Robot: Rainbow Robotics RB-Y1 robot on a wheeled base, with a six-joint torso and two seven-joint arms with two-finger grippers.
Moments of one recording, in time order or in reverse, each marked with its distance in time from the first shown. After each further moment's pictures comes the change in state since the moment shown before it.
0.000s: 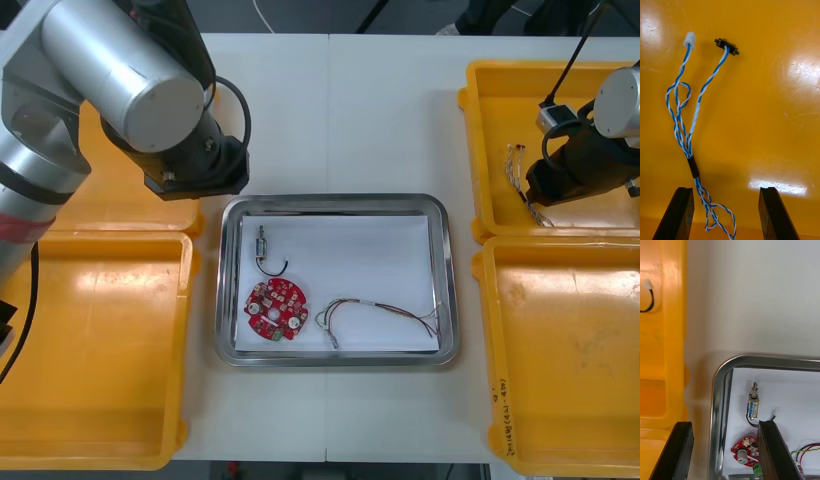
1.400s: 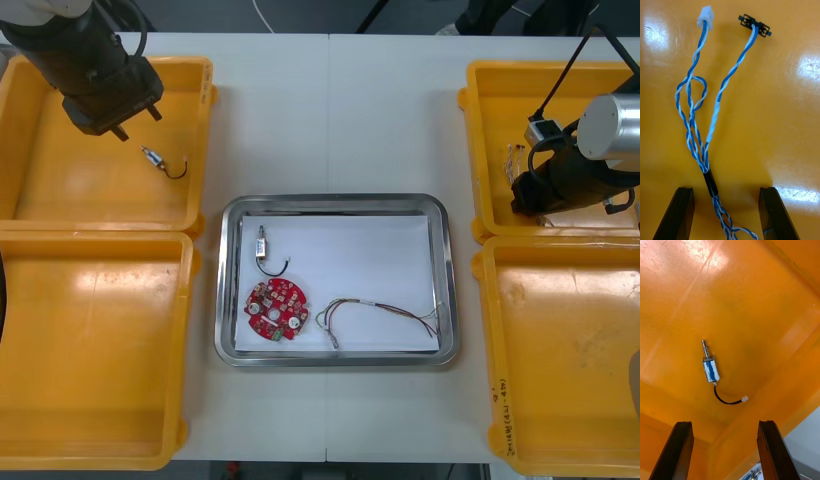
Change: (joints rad) right arm 0.039 0.035 0.000 0.024 -0.014 -0.085 -0.035; left arm -0.225 0.061 0.189 0.678 0.017 -0.183 0.005
